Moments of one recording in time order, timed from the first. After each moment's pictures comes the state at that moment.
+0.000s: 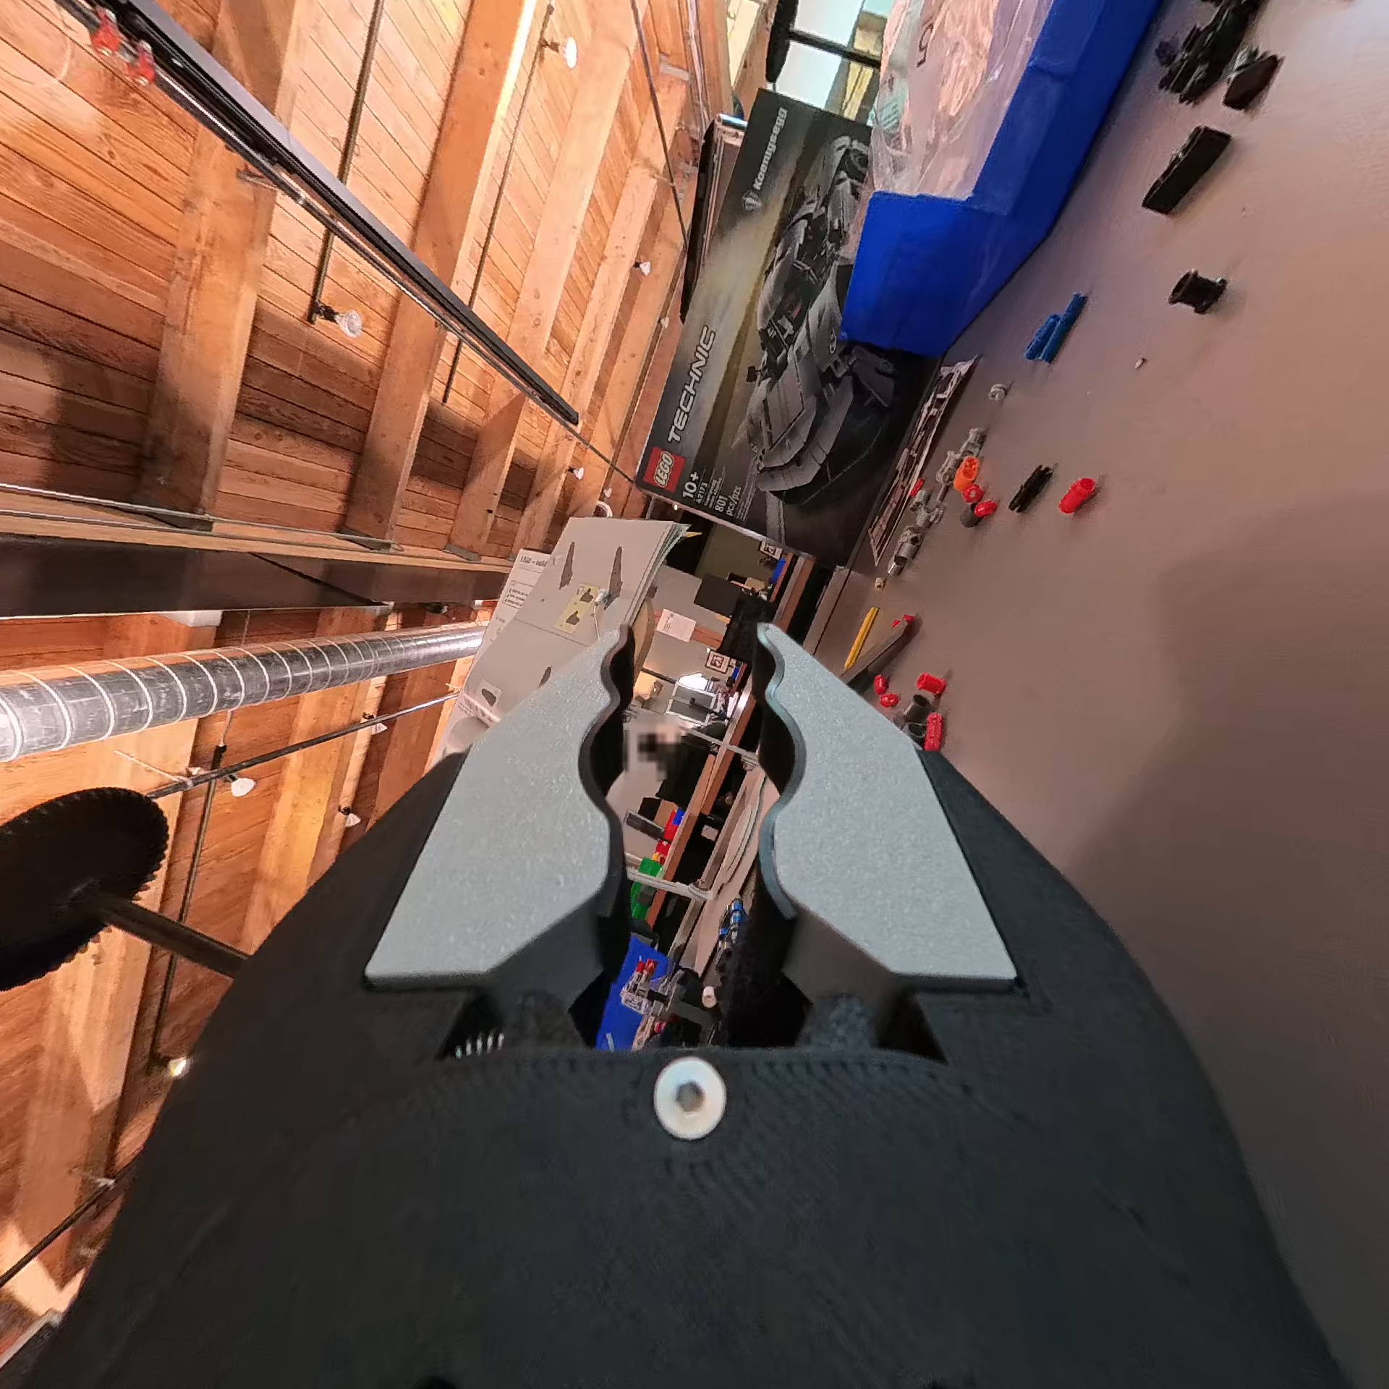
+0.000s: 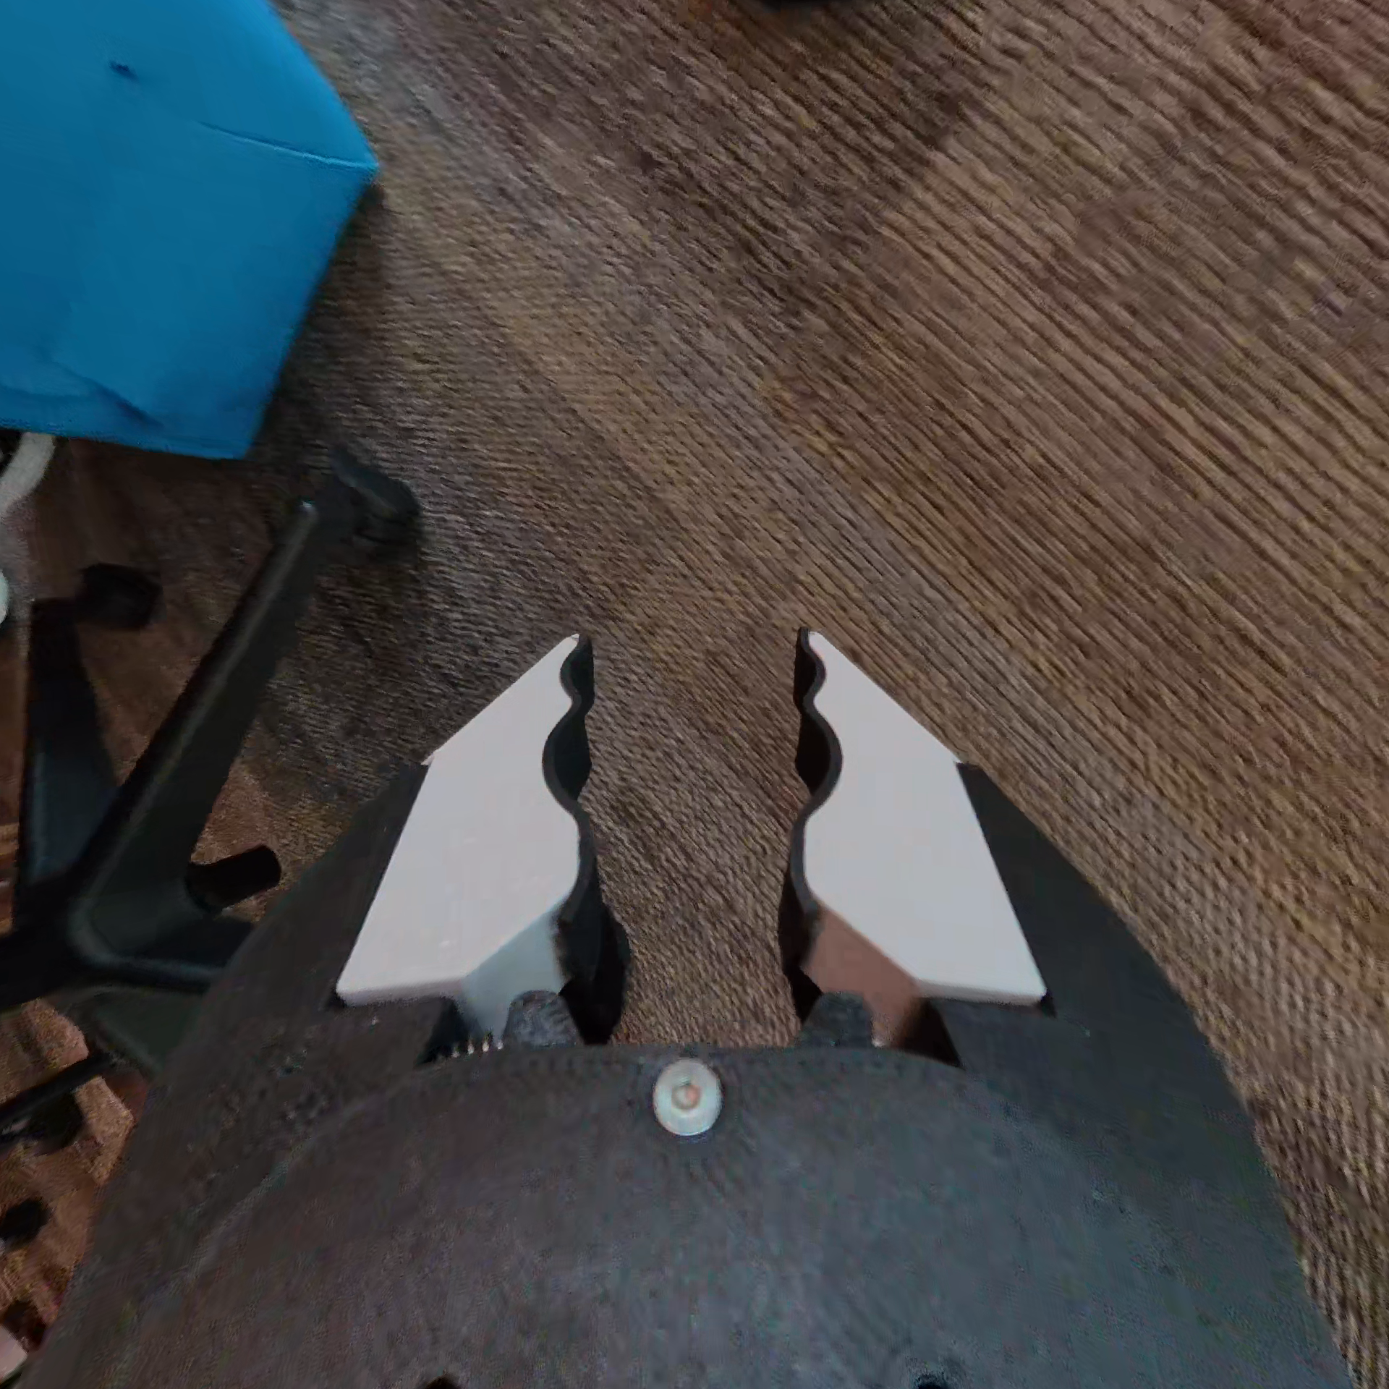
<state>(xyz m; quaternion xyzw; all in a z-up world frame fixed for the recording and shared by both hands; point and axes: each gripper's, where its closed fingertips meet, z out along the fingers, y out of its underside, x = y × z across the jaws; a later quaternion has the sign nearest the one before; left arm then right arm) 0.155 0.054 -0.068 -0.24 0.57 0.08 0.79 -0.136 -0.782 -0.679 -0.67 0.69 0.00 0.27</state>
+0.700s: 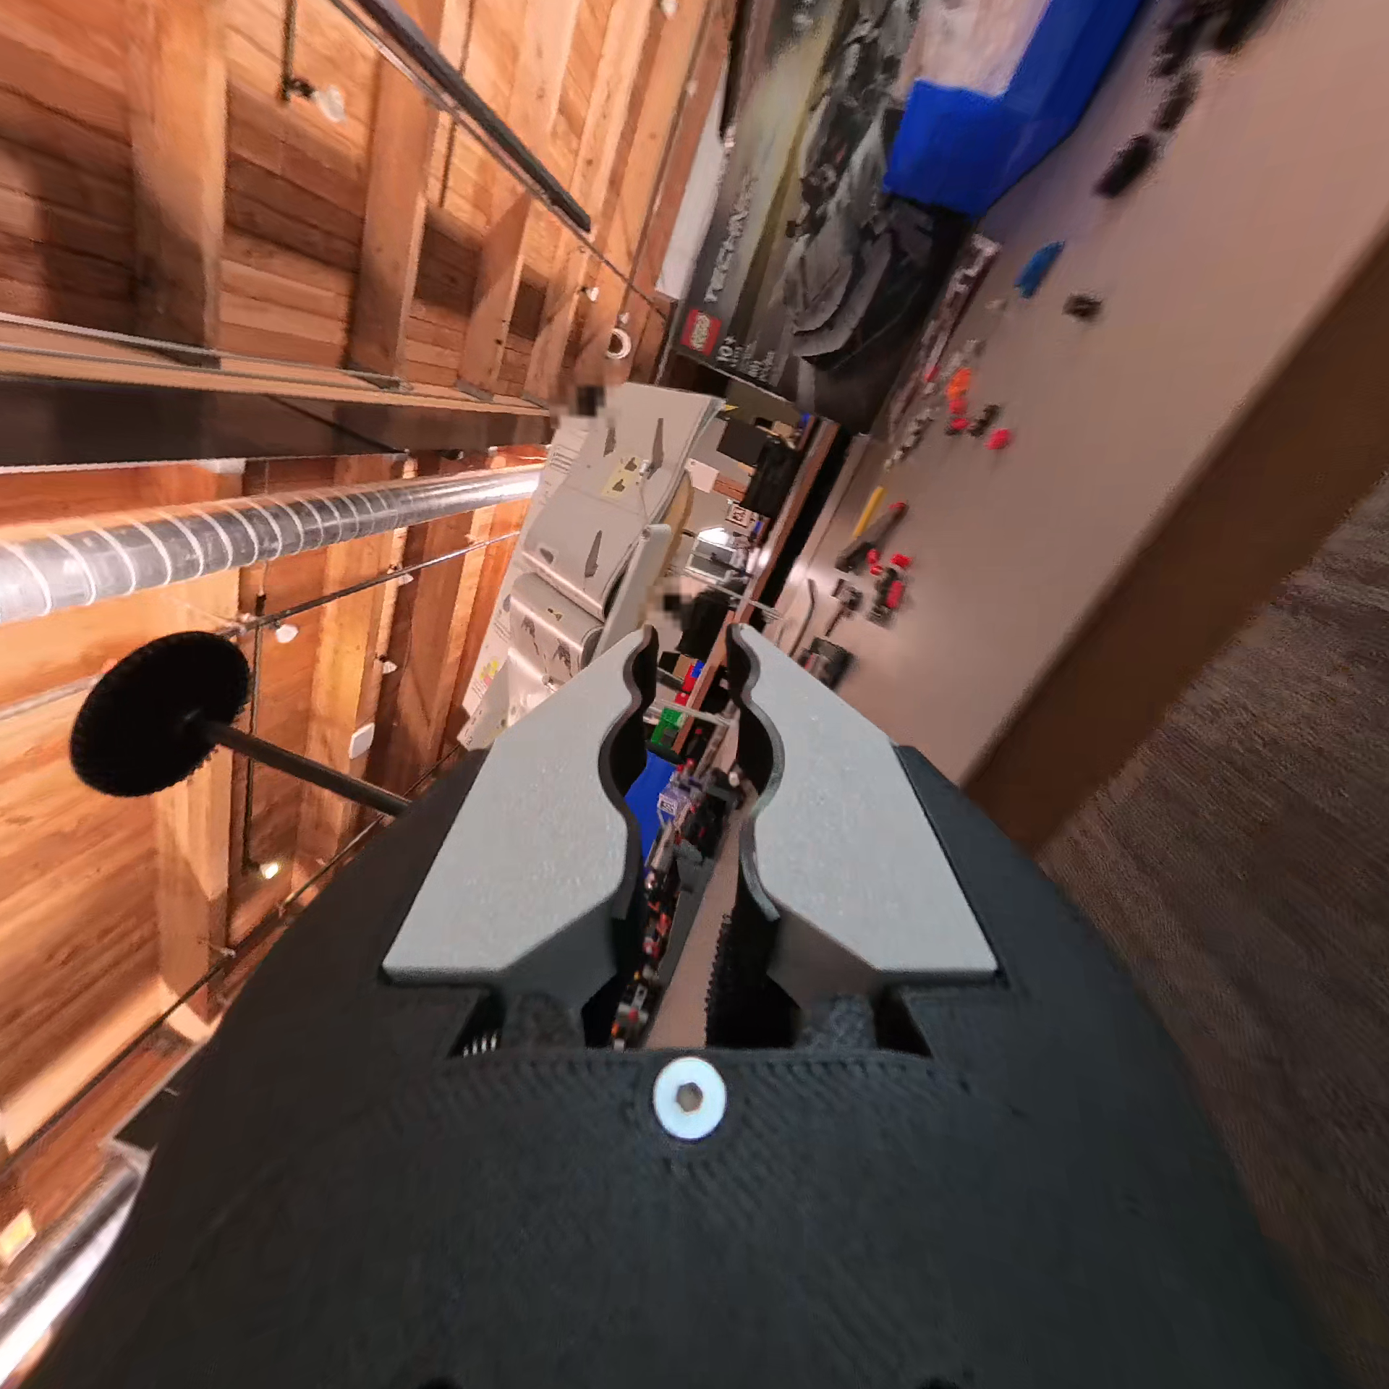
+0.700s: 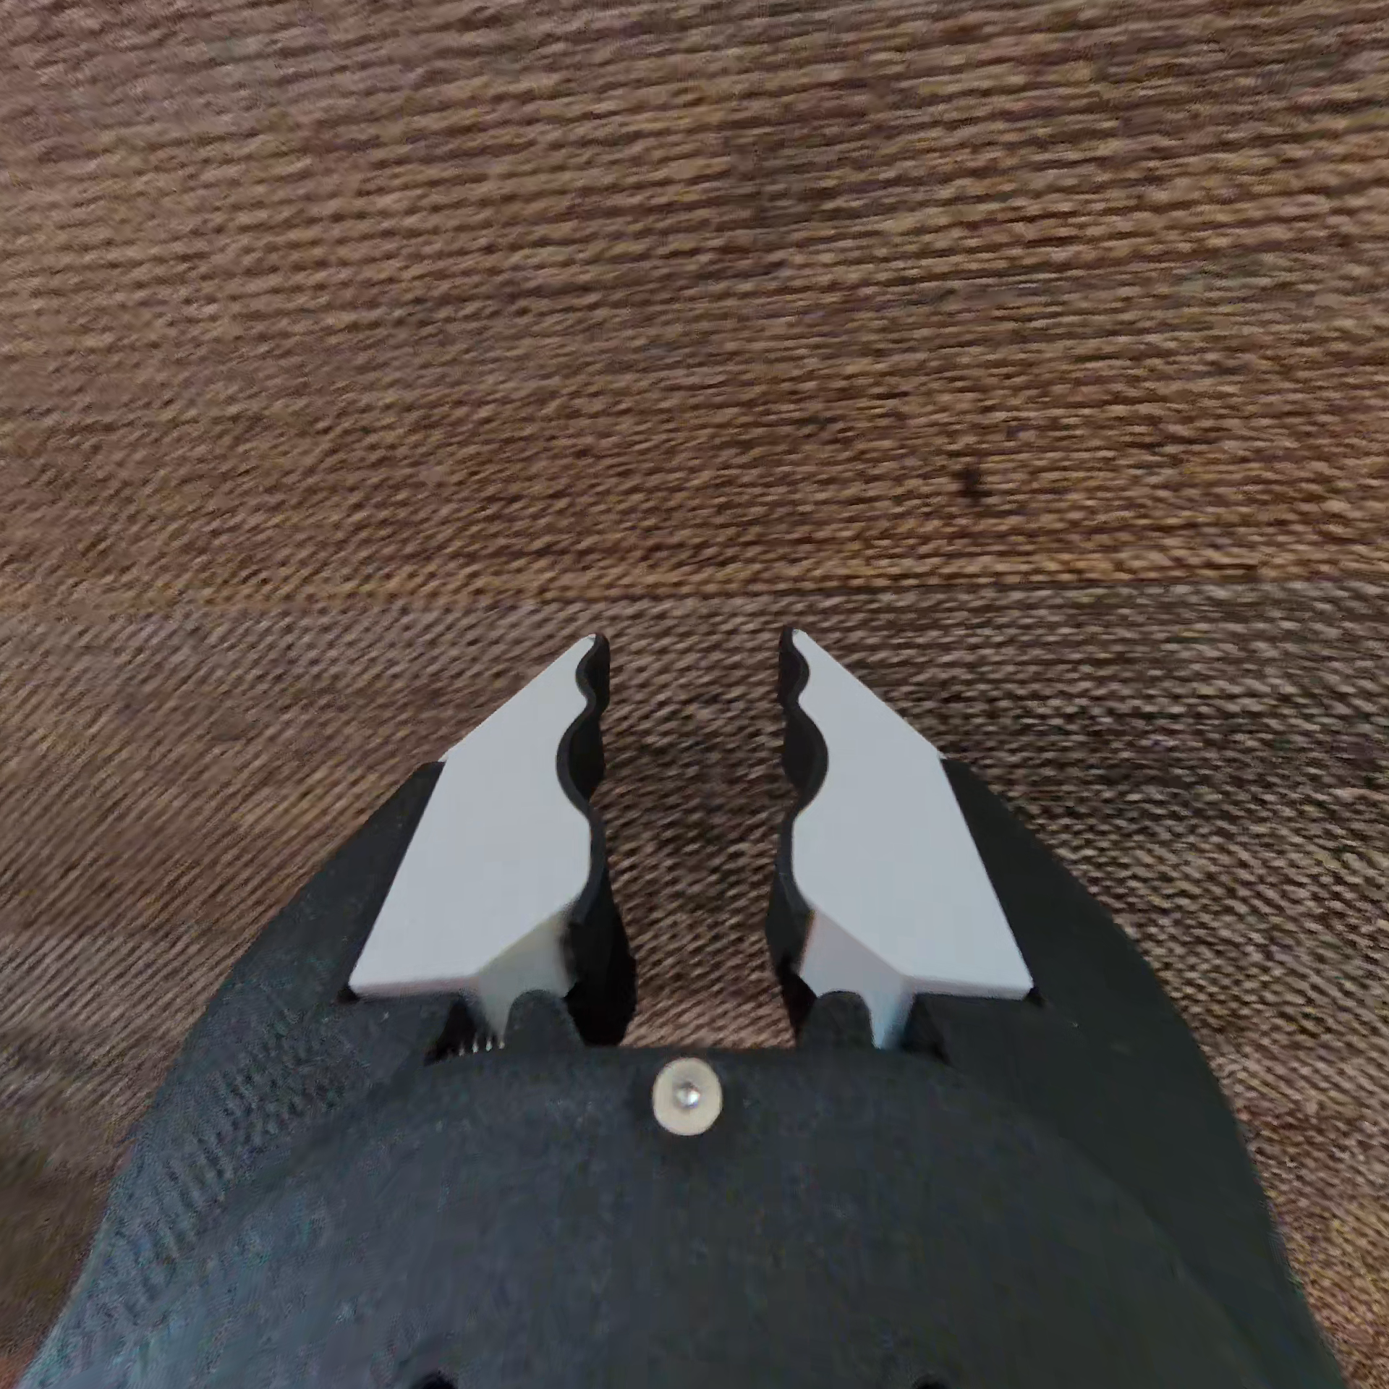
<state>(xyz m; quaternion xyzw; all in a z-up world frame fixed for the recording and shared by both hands) 0.071 -0.024 -0.070 -0.33 0.54 0.15 0.76 -0.393 -1.153 -0.816 -0.37 0.91 -0.13 0.11</state>
